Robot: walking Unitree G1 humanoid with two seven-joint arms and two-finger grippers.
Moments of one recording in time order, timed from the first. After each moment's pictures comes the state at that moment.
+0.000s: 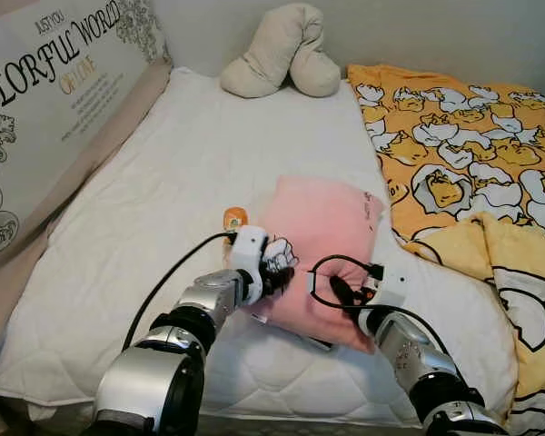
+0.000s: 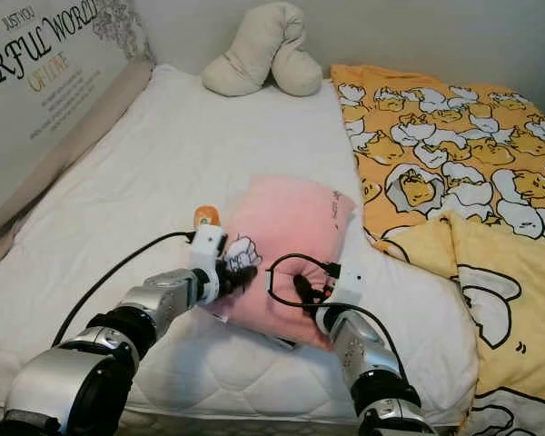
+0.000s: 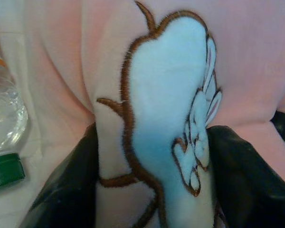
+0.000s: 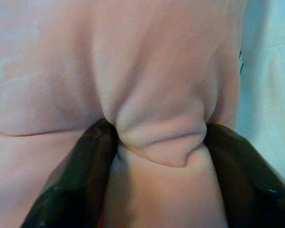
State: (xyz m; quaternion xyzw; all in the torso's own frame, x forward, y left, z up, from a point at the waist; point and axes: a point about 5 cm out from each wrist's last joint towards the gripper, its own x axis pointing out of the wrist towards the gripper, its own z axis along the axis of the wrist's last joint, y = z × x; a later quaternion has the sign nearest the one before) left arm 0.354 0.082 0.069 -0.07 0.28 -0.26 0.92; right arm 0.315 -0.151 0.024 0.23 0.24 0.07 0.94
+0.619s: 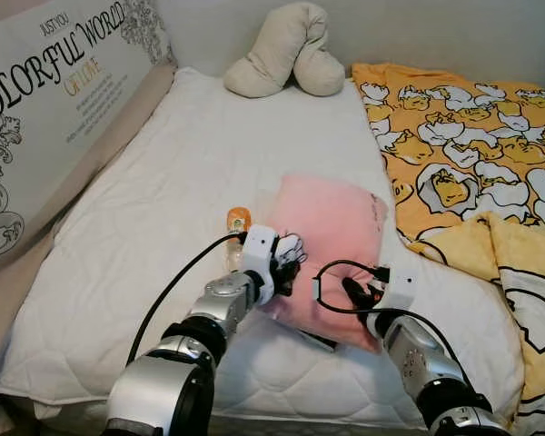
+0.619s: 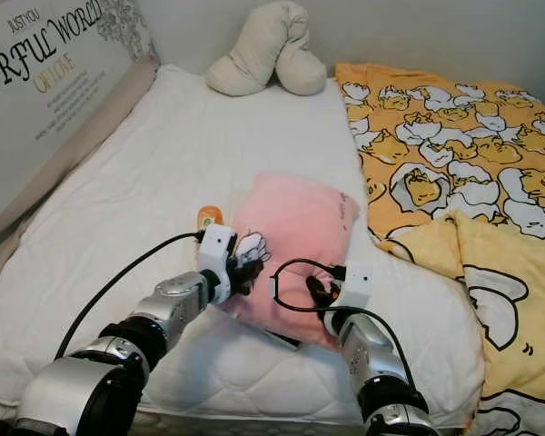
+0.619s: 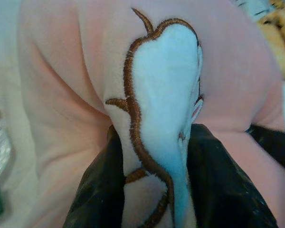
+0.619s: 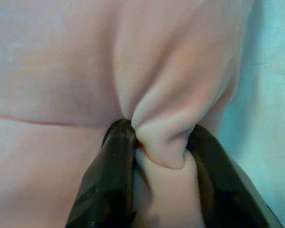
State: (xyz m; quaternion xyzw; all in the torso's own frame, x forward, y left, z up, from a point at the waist) left arm 0.349 0.060 0.071 -0.06 0.21 -0.29 0.93; right arm 0.310 -0.164 0.022 0.18 0.21 0.06 0.96
